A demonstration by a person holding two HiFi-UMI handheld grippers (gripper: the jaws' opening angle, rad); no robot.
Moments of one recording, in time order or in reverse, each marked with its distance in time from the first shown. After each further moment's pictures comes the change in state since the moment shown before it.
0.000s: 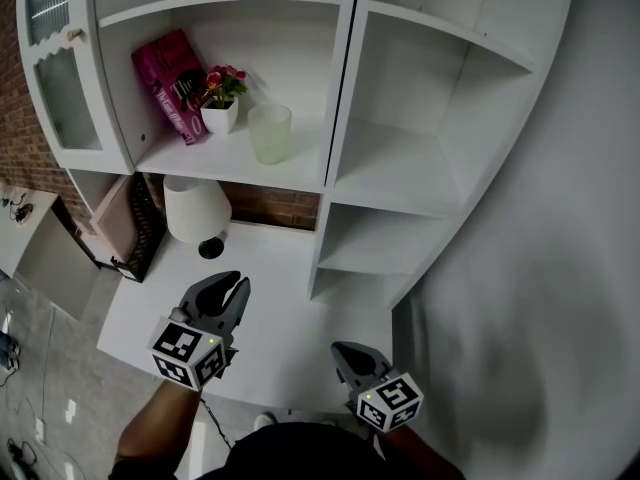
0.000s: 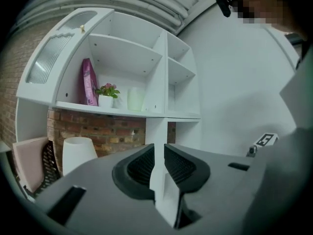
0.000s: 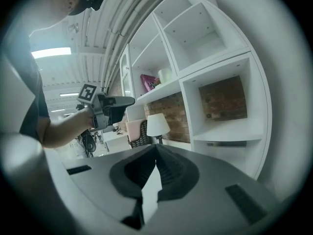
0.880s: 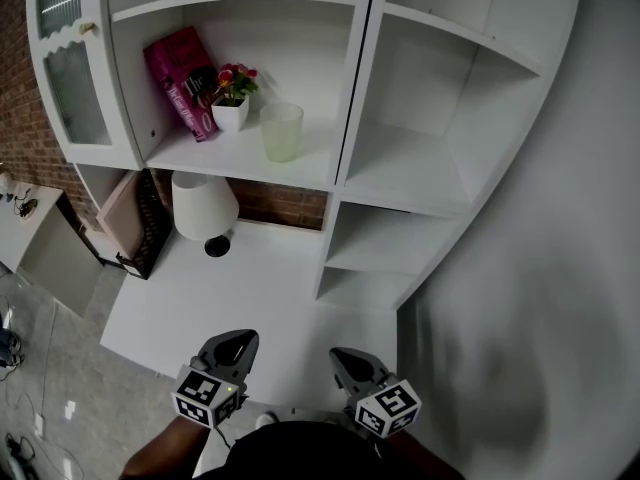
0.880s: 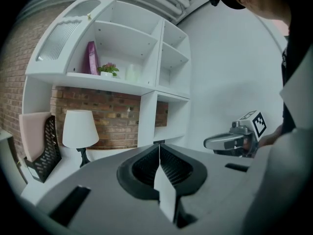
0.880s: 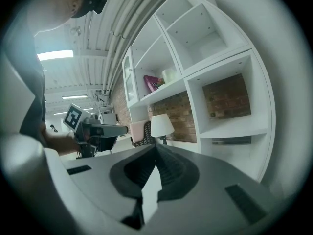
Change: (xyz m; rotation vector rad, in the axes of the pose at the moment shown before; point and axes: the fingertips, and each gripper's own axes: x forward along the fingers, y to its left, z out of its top) left arm -0.049 -0.042 -0.102 -0.041 0.144 -0.042; right arm 0.002 0.021 -0.009 0.012 -0.024 0.029
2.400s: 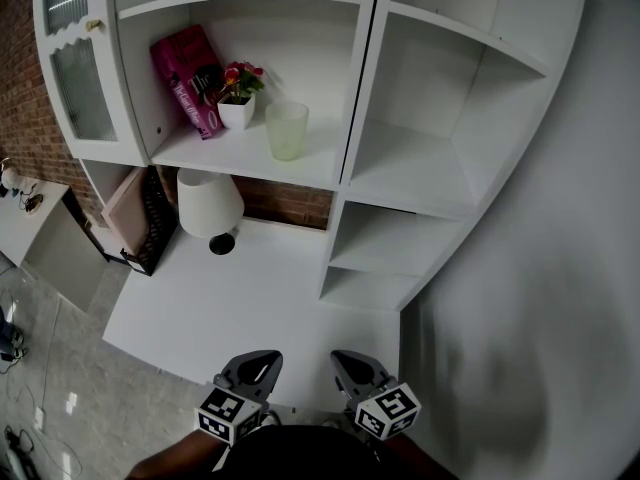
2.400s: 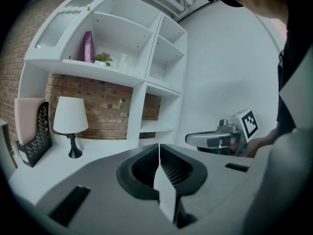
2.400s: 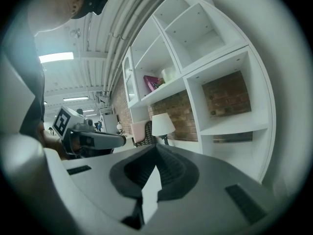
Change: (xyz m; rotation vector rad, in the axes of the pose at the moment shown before) left arm 0.005 -0.053 -0.029 -0.057 0.042 -0.059; right arm -0.002 0.001 -0.009 0.019 -0.008 0.016
